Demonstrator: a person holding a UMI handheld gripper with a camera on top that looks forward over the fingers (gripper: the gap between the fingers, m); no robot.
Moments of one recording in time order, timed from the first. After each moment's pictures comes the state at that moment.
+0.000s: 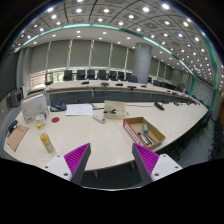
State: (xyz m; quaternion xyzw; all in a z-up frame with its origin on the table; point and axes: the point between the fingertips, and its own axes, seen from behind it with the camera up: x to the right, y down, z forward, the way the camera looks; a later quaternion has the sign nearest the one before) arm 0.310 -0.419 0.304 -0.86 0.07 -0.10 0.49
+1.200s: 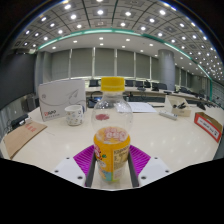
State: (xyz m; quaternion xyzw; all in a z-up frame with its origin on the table) arm -0.042 -0.163 0.050 -0.82 0.00 0.00 0.57
